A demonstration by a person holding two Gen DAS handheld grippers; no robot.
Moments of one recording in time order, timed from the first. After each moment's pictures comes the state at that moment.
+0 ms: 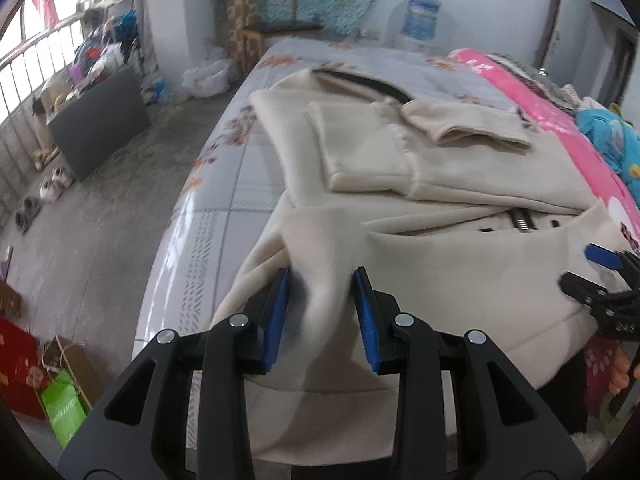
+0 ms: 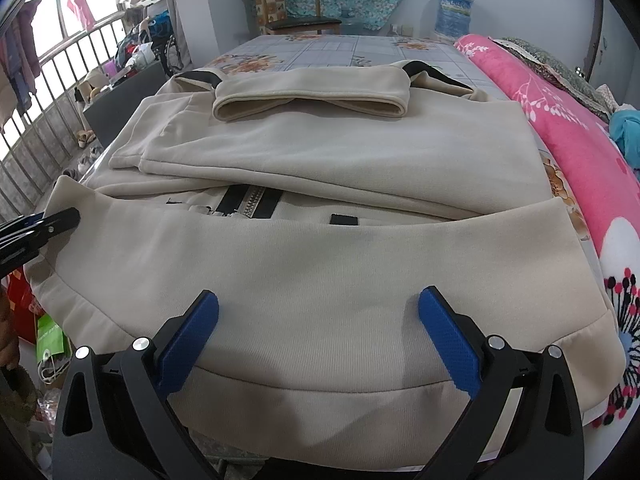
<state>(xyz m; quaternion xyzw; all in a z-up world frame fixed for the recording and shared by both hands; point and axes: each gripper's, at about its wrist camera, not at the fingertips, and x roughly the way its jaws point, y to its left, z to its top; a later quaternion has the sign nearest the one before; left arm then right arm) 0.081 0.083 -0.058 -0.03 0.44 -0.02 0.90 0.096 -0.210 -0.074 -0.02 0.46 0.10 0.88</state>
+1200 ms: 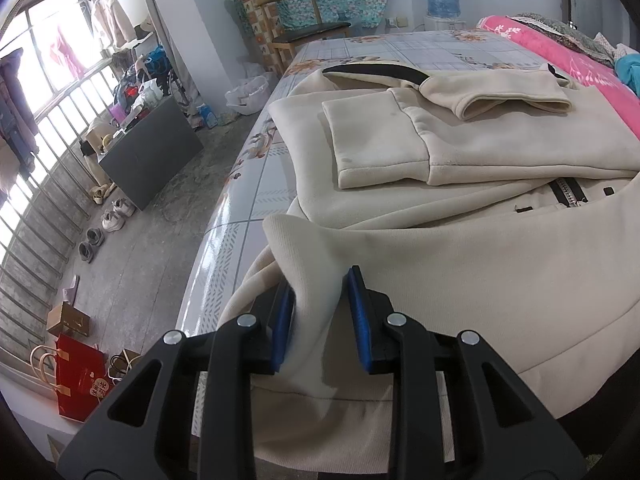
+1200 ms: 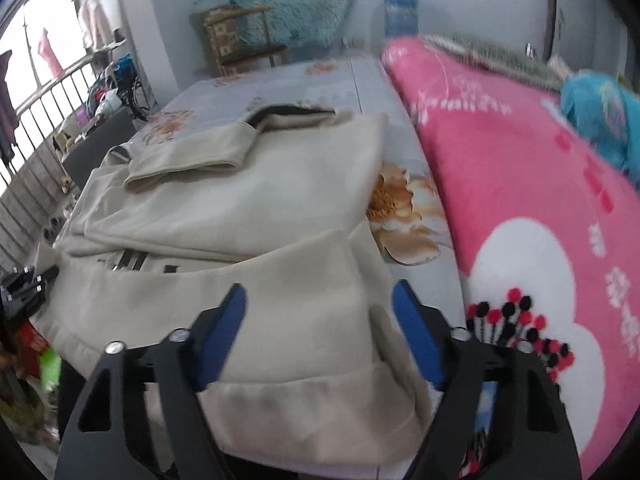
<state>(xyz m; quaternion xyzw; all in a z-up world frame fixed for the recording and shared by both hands) 0.079 0.042 -0.059 0.10 0.43 0.08 0.89 0.115 -0.363 -0.038 0.05 0.44 0.06 0.89</state>
